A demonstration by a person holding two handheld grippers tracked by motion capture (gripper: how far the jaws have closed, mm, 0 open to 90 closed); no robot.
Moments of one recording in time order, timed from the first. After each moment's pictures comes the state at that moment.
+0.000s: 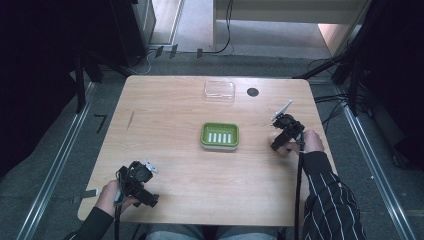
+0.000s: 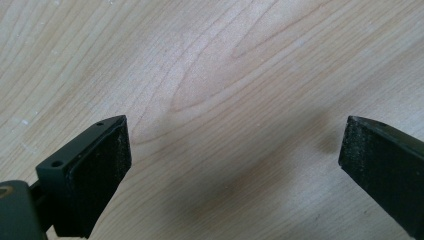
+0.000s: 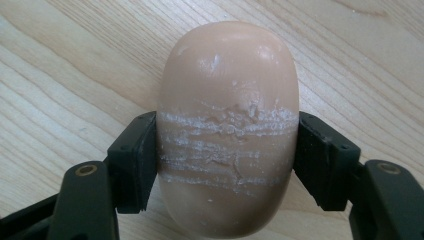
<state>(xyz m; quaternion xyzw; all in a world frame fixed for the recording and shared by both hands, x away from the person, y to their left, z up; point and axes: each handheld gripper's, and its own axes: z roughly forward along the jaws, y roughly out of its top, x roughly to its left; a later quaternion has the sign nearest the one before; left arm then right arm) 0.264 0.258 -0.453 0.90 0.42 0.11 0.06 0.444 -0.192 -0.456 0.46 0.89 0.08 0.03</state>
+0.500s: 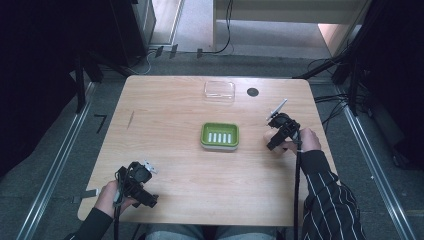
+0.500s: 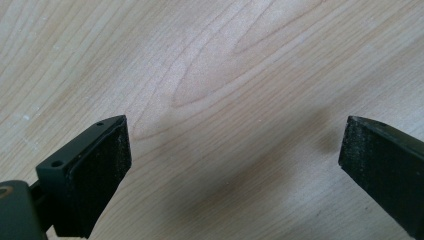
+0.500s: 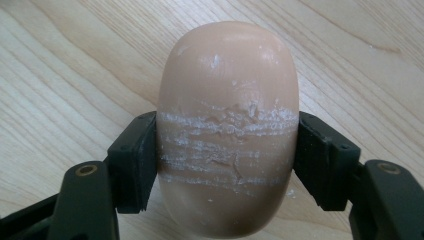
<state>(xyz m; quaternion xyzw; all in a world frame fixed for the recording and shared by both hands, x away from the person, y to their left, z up) 0.262 0.260 -0.452 0.90 0.42 0.11 0.06 0.442 -0.177 -0.446 0.43 0.90 0.09 0.03</state>
